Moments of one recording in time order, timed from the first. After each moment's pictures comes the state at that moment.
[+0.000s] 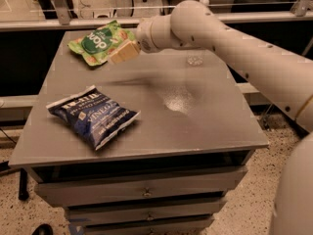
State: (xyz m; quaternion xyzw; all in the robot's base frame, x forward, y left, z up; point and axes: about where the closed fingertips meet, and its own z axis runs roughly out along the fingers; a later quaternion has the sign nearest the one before) arm 0.744 0.084 0.907 -0.47 0.69 0.17 0.52
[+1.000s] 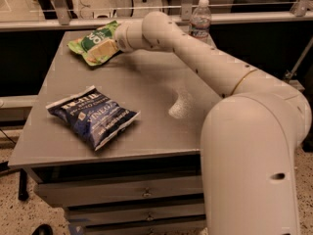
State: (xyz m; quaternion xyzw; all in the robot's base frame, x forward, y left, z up) arm 0.829 0.167 0.868 -0.43 0.69 0.23 0.53
